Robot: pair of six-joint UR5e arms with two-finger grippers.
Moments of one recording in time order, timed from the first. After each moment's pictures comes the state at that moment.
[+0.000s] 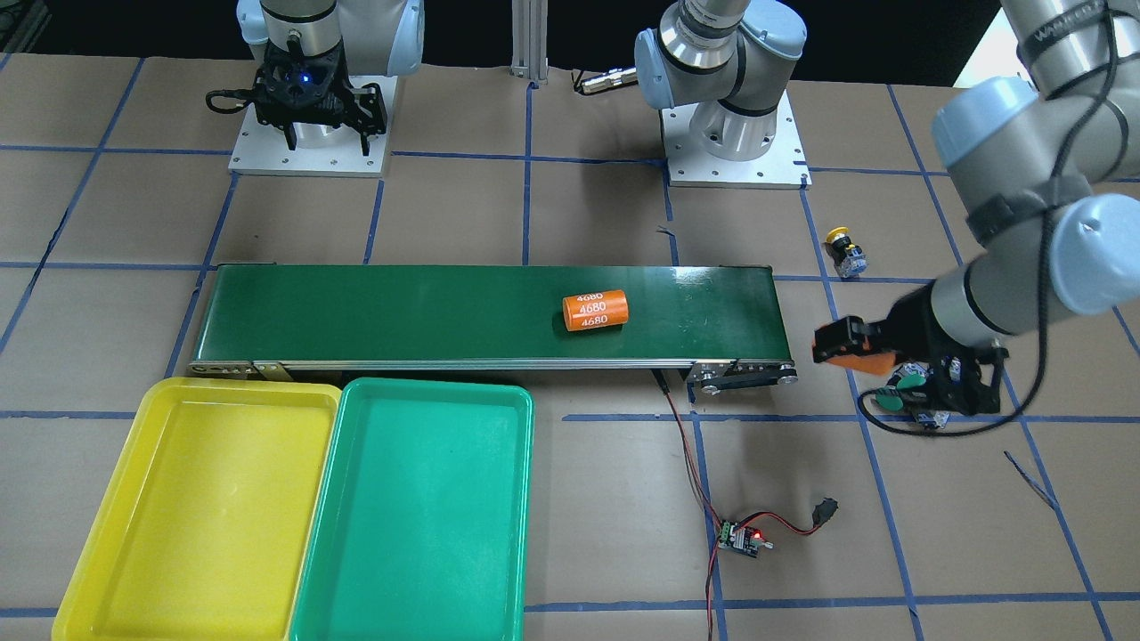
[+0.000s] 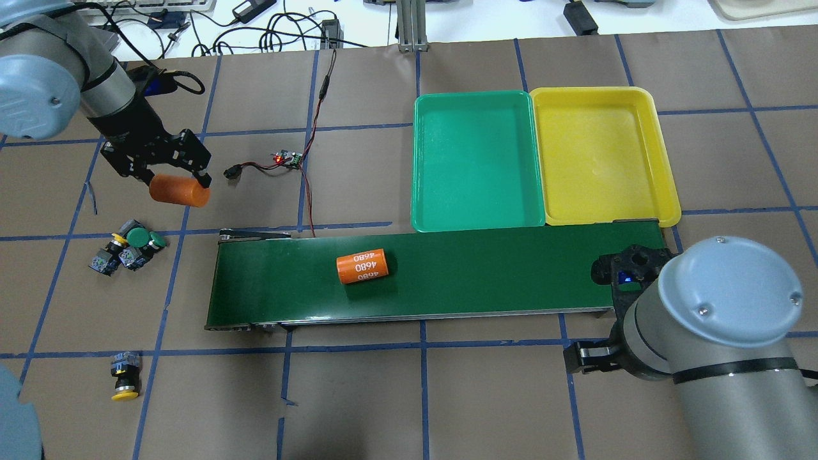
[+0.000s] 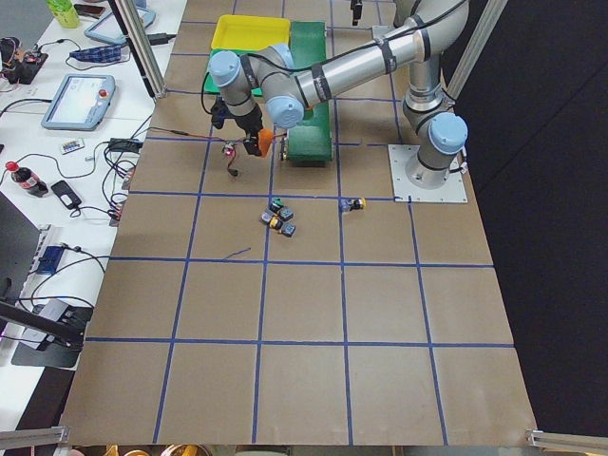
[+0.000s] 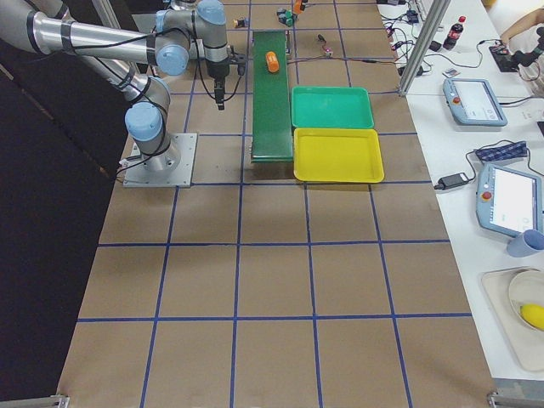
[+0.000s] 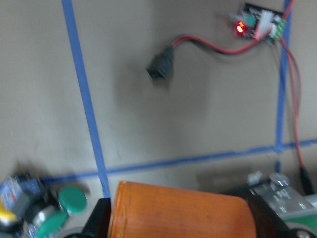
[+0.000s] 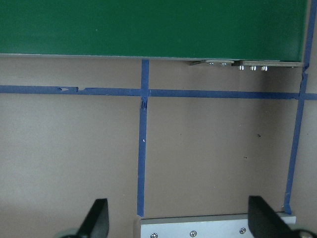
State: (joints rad) left arm -1.29 -1.82 -1.64 -1.50 1.52 0.29; right arm 1.63 -2.12 2.31 -1.75 -1.69 0.02
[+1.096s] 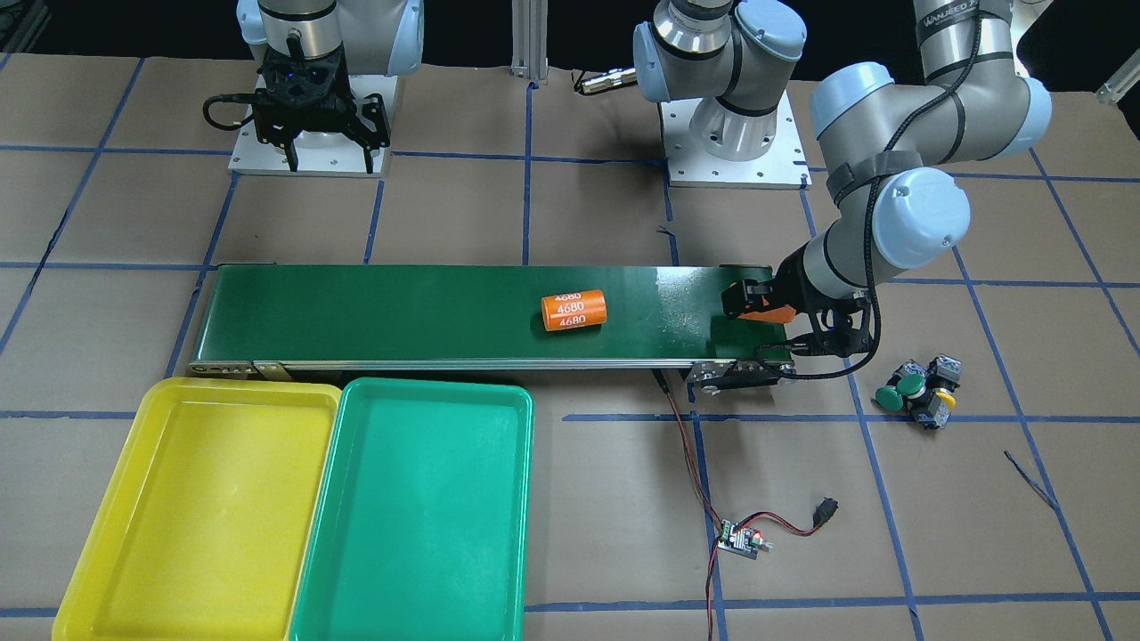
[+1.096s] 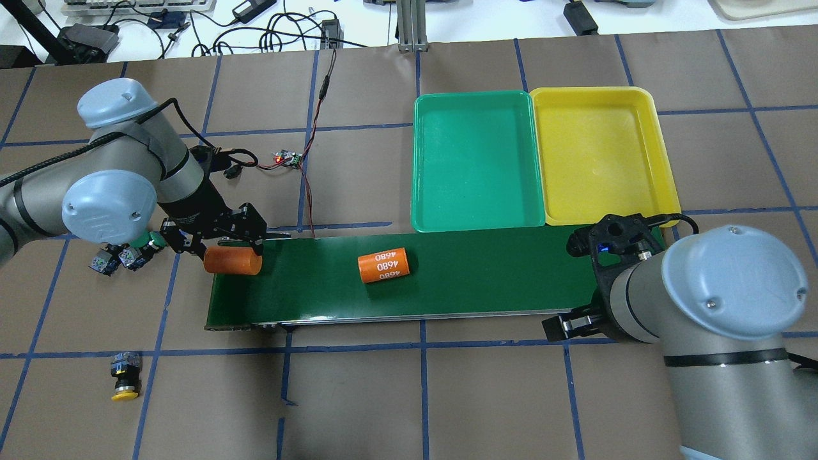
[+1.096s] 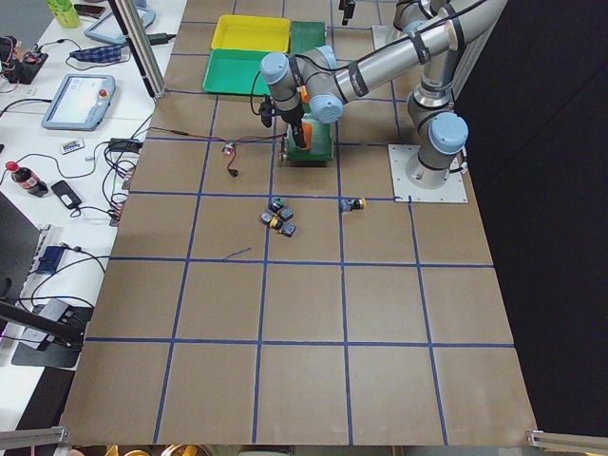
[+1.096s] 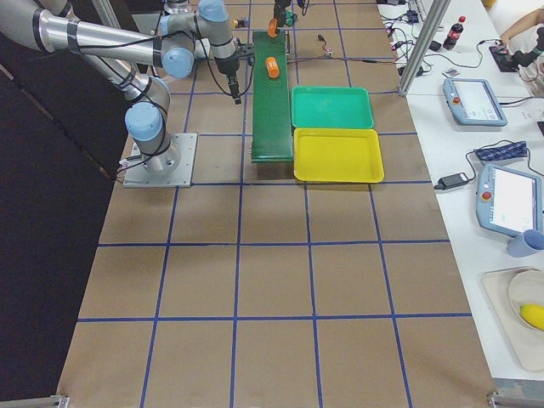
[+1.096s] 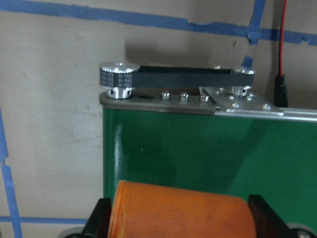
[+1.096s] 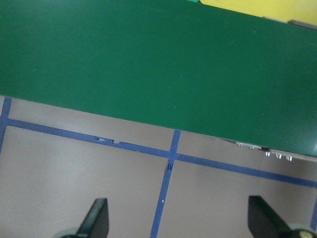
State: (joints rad) left arm -1.39 -1.73 -1.95 -1.29 1.52 0.08; right arm 1.63 -2.06 2.32 -2.00 -1.59 -0.26
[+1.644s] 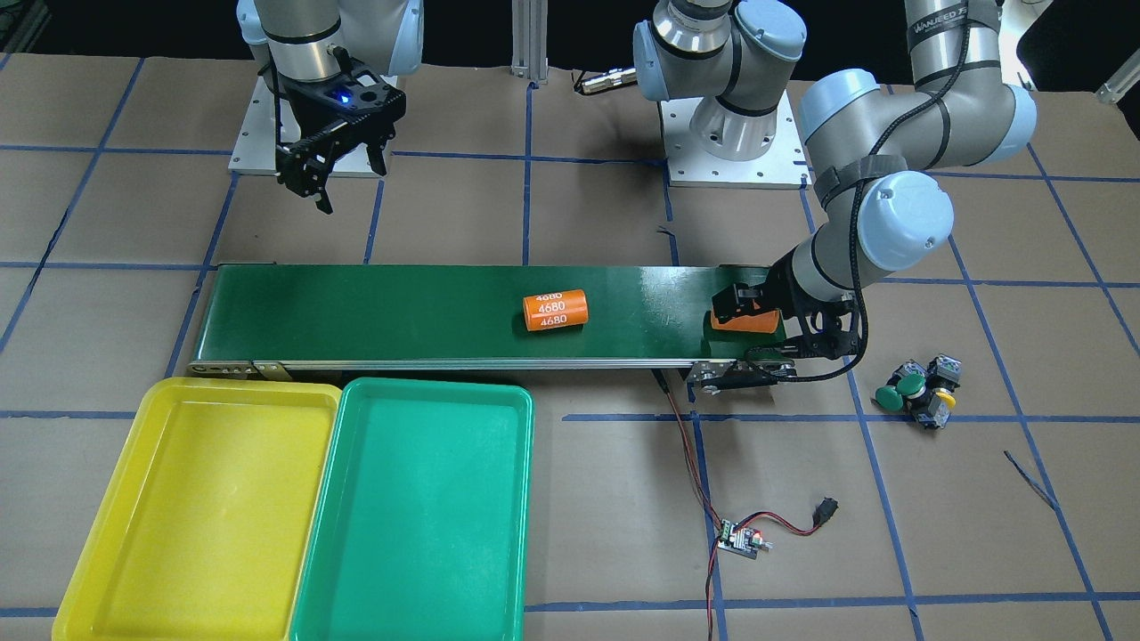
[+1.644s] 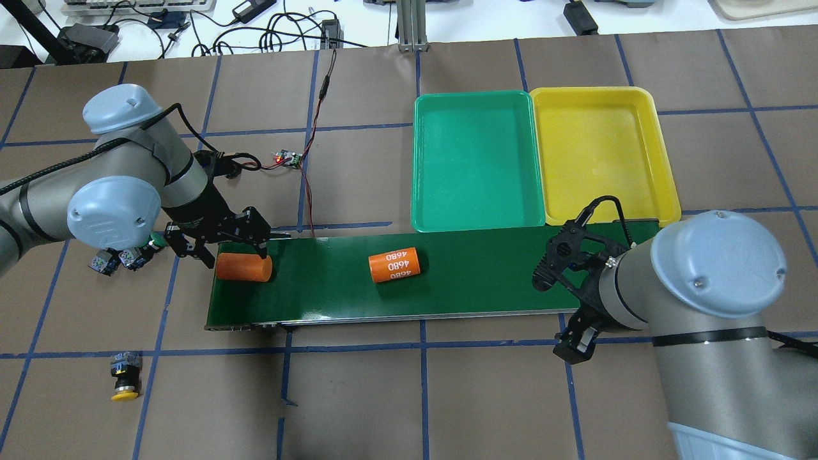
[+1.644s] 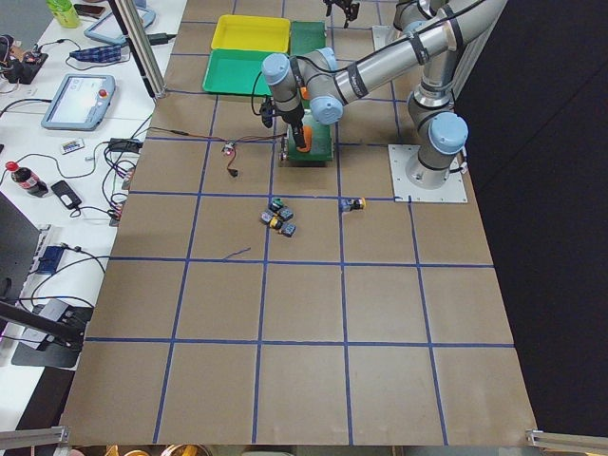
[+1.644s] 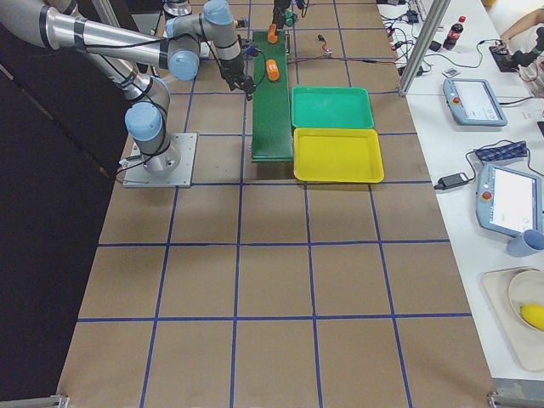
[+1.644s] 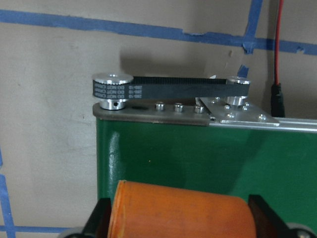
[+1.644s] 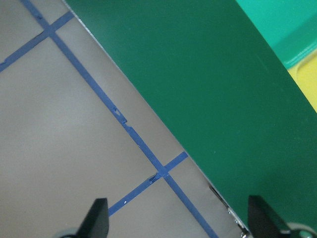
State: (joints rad) left arm -1.39 -1.73 -1.97 -1.28 1.52 0.07; right arm 1.63 -2.00 2.32 -2.03 -1.54 -0.99
